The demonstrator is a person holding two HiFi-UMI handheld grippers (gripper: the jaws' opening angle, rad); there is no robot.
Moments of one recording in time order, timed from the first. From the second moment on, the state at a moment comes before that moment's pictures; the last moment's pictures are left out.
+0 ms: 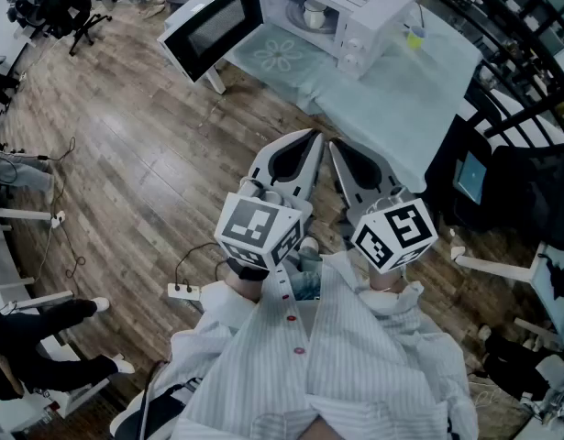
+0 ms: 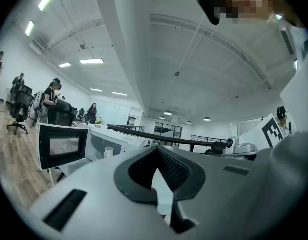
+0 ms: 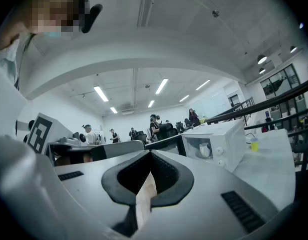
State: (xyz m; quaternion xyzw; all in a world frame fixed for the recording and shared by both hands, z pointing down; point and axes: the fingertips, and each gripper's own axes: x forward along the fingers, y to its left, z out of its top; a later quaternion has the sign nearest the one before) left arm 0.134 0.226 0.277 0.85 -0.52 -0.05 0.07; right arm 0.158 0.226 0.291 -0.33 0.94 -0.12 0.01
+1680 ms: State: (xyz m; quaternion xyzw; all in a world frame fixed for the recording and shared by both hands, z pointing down) left arm 0.077 0.154 0.292 0.83 -0.55 -0.04 0.07; right arm 0.108 0.157 0.309 -0.30 0.94 -0.15 0.01
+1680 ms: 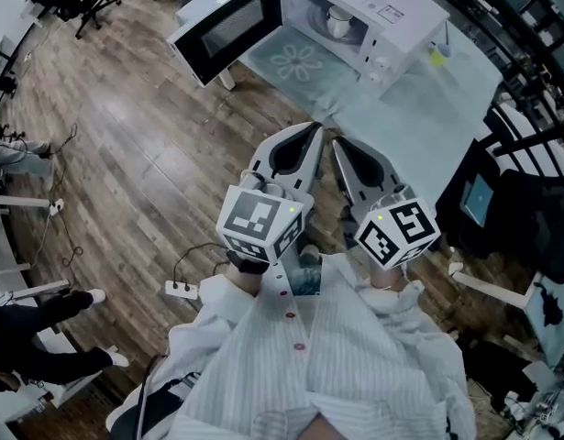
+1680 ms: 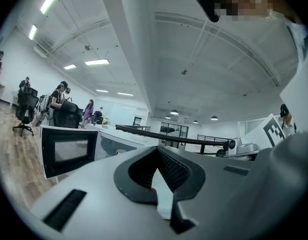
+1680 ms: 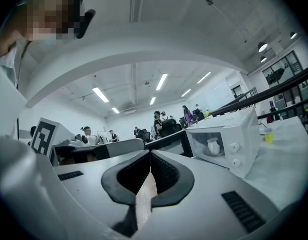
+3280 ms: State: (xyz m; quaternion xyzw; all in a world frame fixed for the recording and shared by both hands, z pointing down) left arm -0.086 -0.047 0.300 0.85 -0.51 -0.03 0.08; right arm -0.047 -0.048 0.320 -0.35 0.92 -0.18 0.02
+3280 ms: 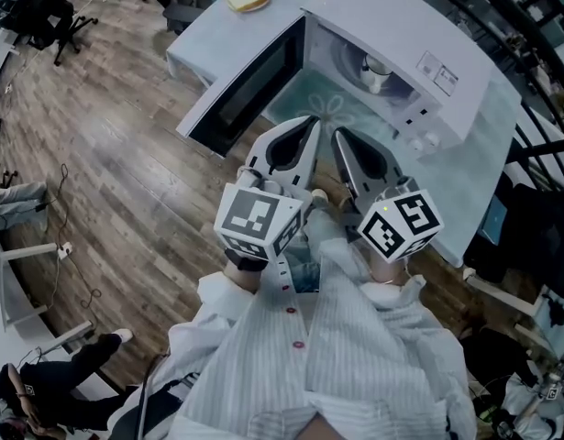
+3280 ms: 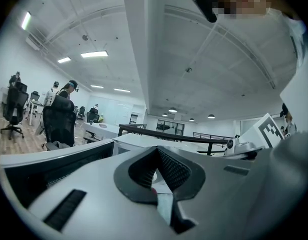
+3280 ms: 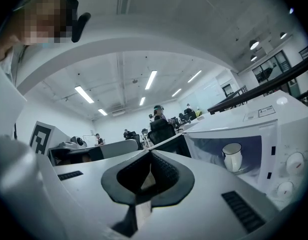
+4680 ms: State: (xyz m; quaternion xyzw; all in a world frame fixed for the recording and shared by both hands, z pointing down) left arm -0.049 -0.180 0.289 0.86 -0.51 -0.03 0.08; right arm -0.015 -0.177 0.306 -0.36 0.92 -0.17 0.01
